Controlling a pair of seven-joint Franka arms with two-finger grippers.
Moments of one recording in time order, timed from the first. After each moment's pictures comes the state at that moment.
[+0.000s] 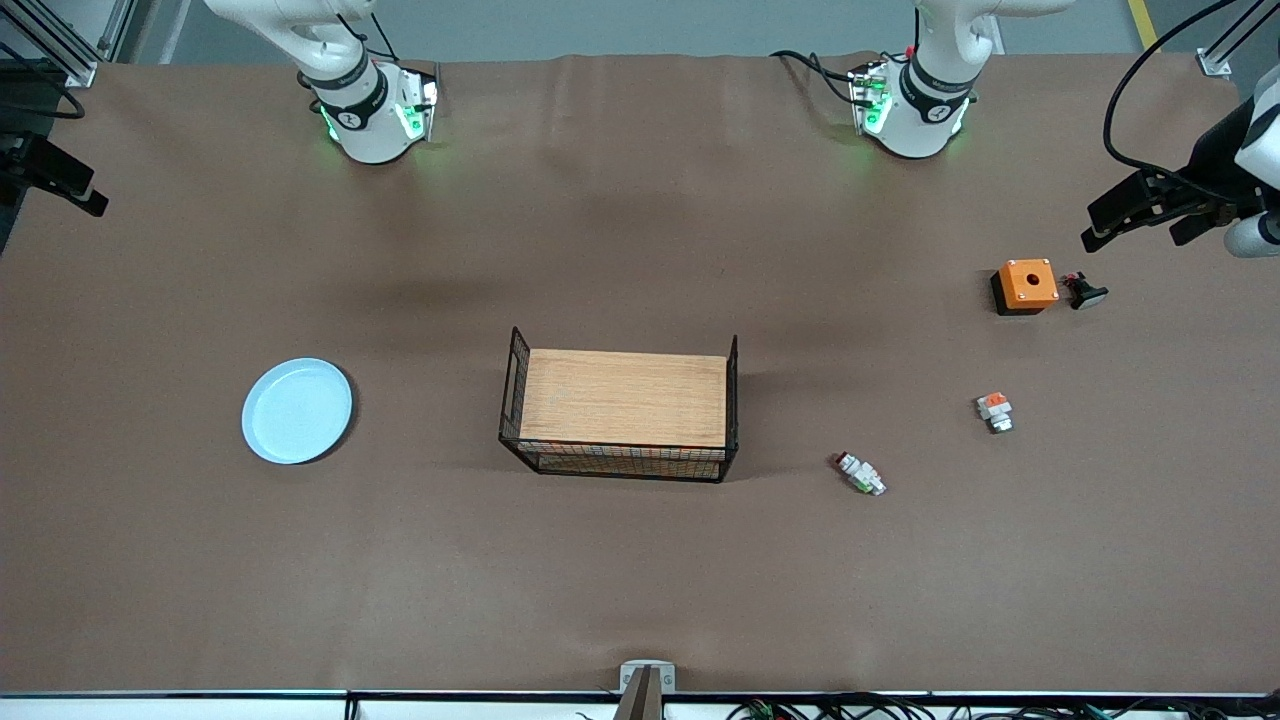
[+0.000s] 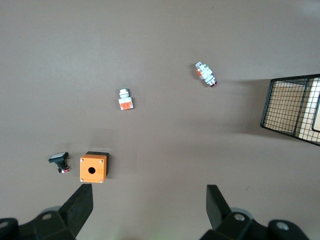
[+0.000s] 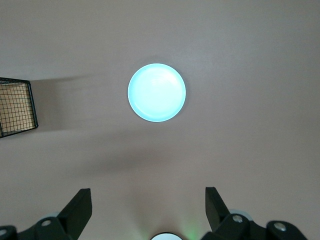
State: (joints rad) left arm -0.08 -0.05 0.01 -1.57 -0.04 1.53 -0.16; right arm -0.01 -0.14 -0.09 -1.61 -0.01 1.46 0.05
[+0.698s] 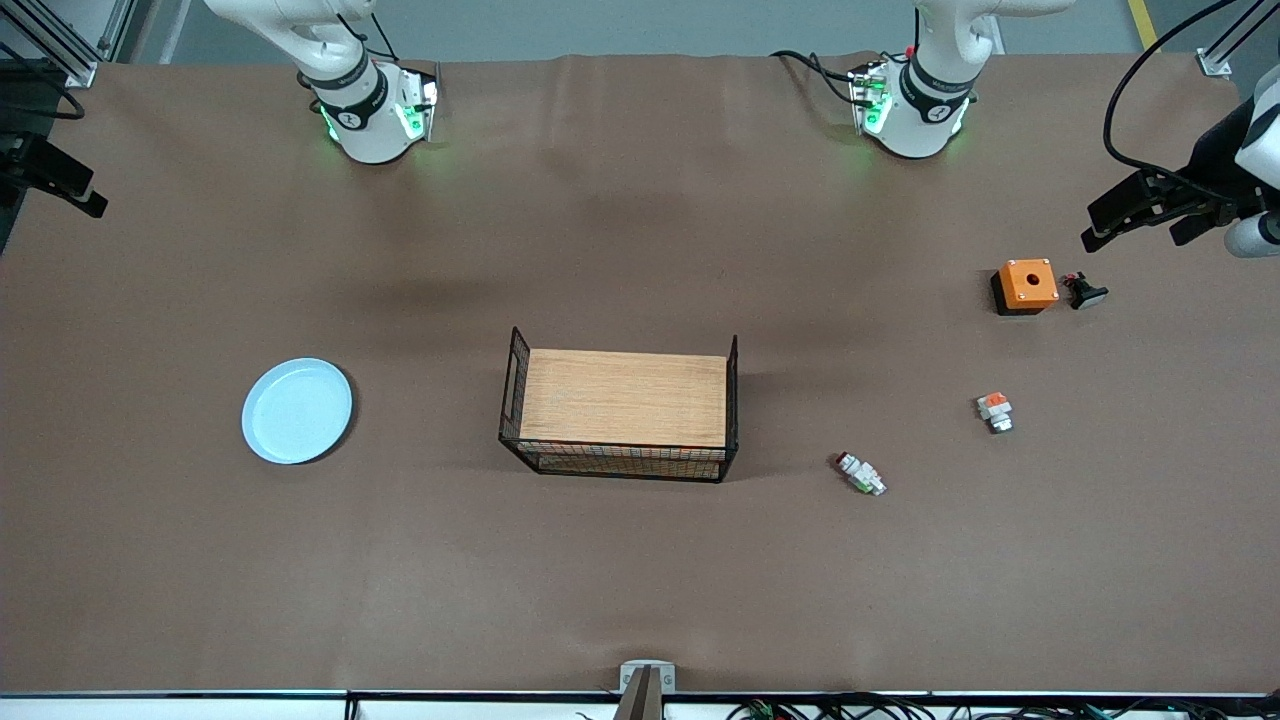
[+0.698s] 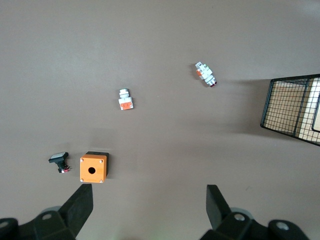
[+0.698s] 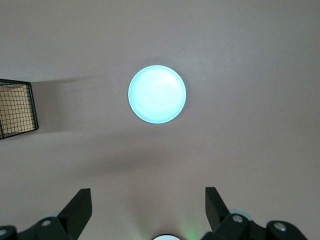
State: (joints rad) left arm -0.08 -0.05 0.01 -1.57 -0.04 1.53 -0.16; right arm -0.01 -0.14 -0.09 -1.61 -0.01 1.46 0.05
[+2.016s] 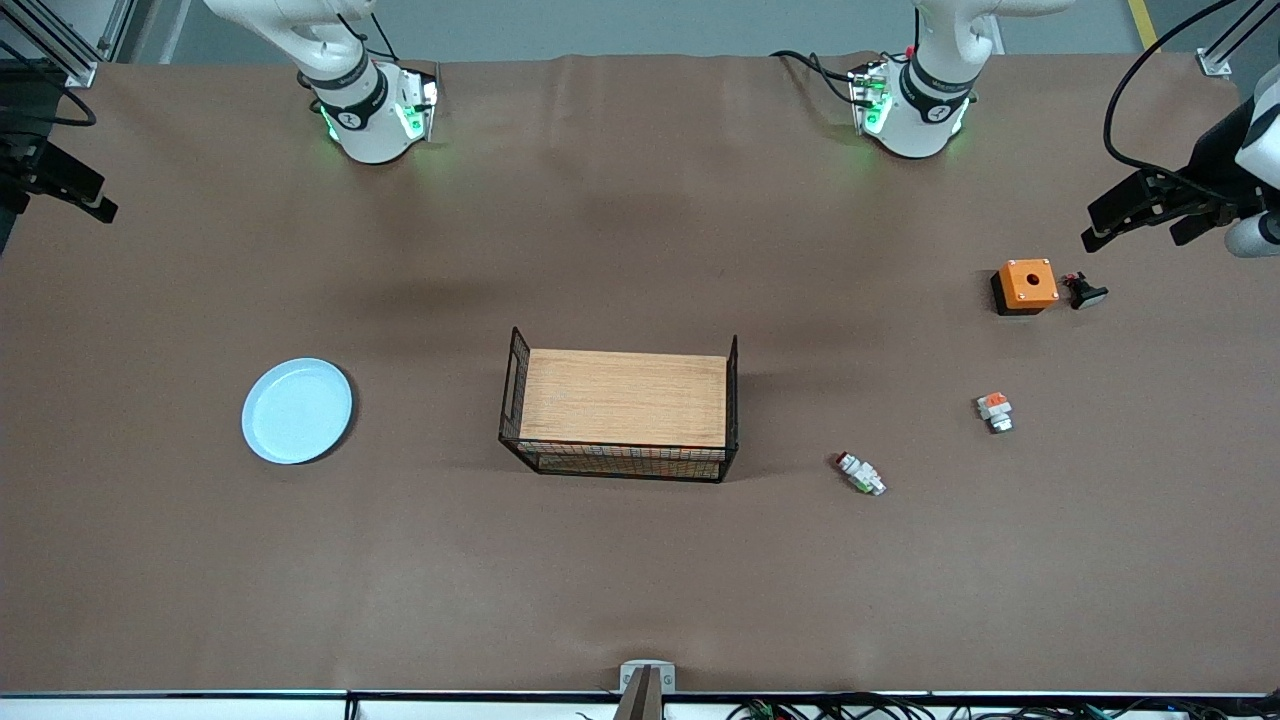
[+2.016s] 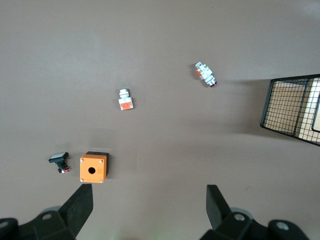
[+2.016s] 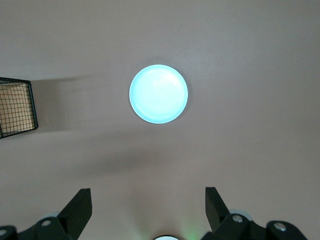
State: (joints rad) left arm -0.08 -0.05 0.01 -1.57 -0.04 1.53 -0.16; right arm 0.00 -0.14 -0.08 -1.63 -0.01 1.48 0.05
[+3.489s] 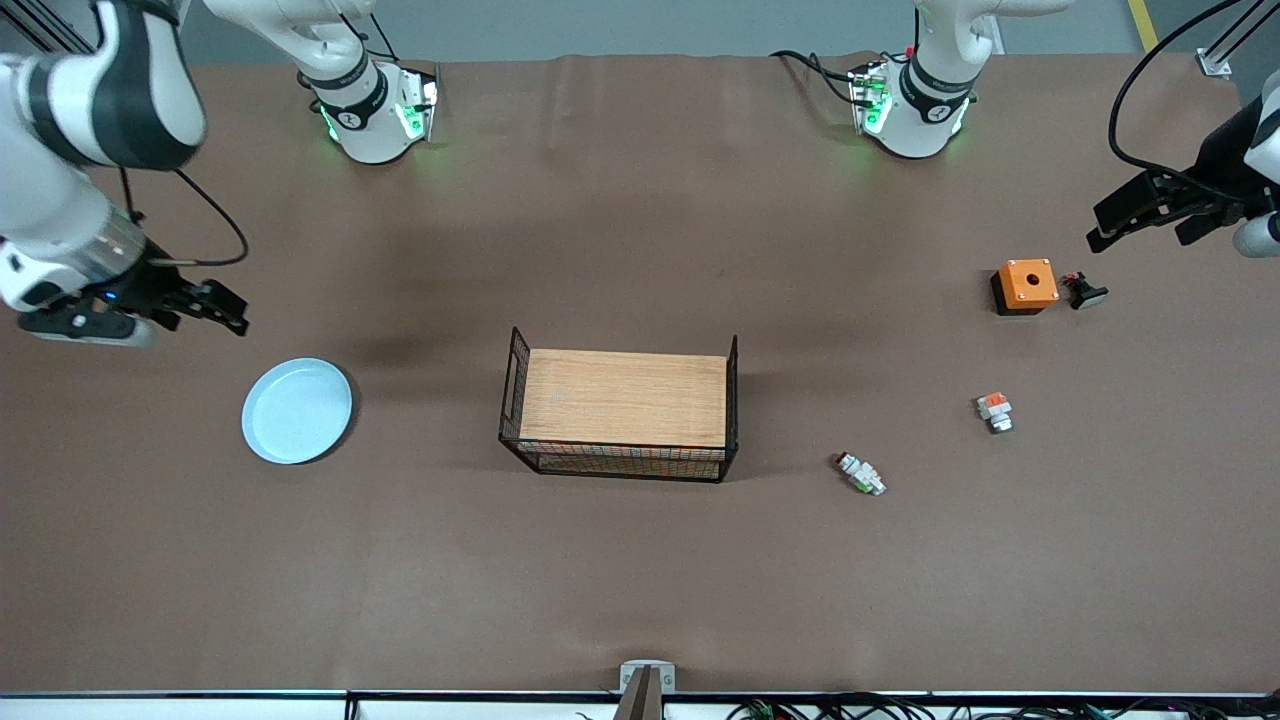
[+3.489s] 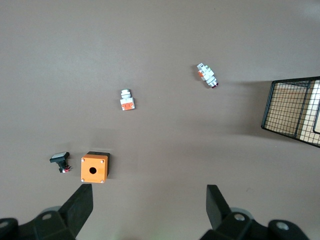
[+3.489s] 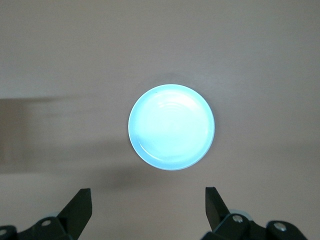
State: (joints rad) left arm -0.07 -0.05 0.01 -1.57 -0.04 1.53 -0.16; right arm 0.04 -0.08 -0.08 -2.19 -0.01 2.19 0.05
